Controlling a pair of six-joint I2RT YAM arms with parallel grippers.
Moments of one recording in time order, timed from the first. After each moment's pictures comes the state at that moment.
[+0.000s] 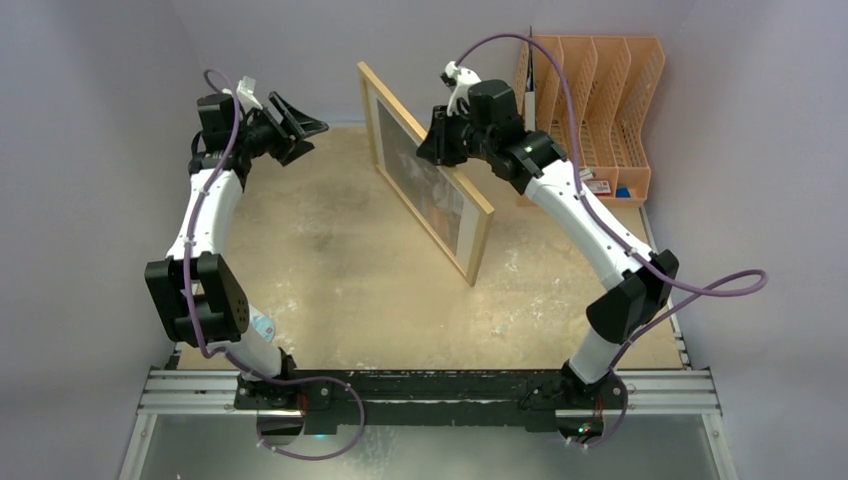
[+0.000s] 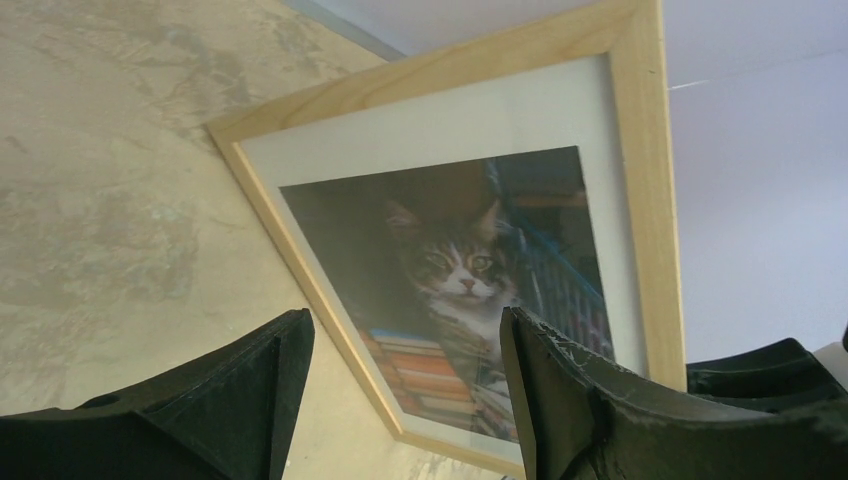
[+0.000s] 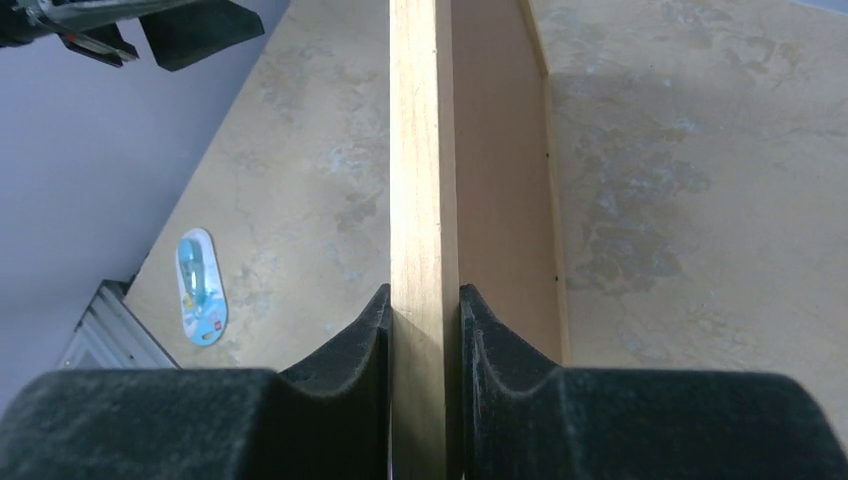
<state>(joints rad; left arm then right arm) 0.15 1.61 1.45 -0.24 0.72 -0.78 0.61 1.70 1.85 -0.59 -0.16 0.34</state>
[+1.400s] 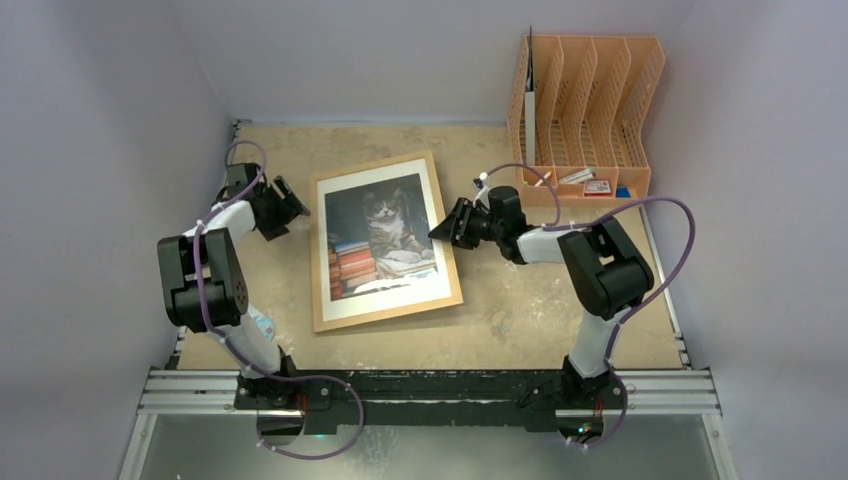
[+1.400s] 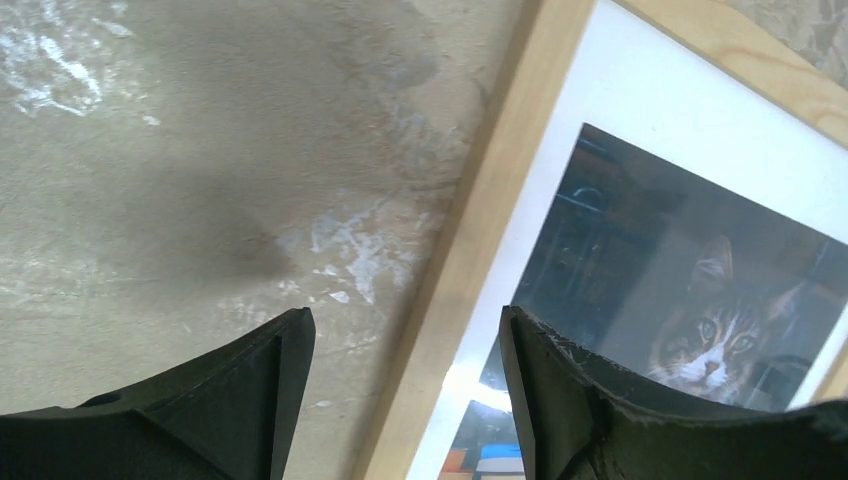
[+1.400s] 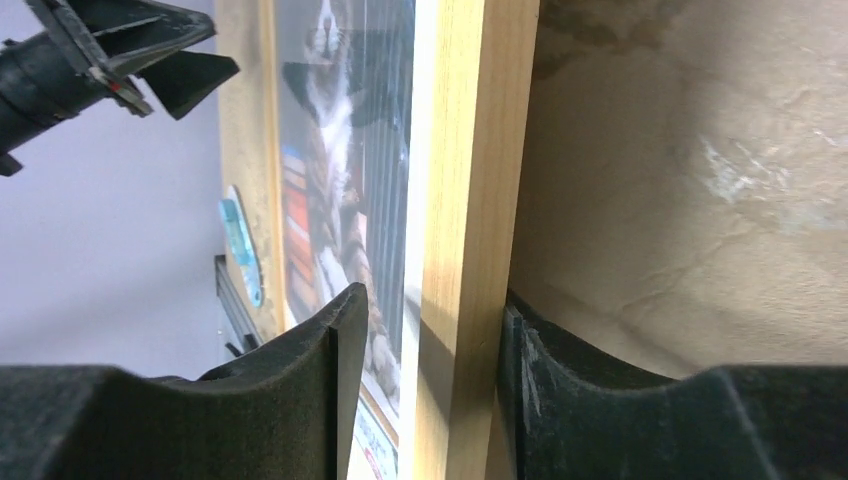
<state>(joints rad) 0.20 1.71 1.06 -0.27 0.21 -0.51 0.43 1.83 0.87 0.43 -0.55 0.85</state>
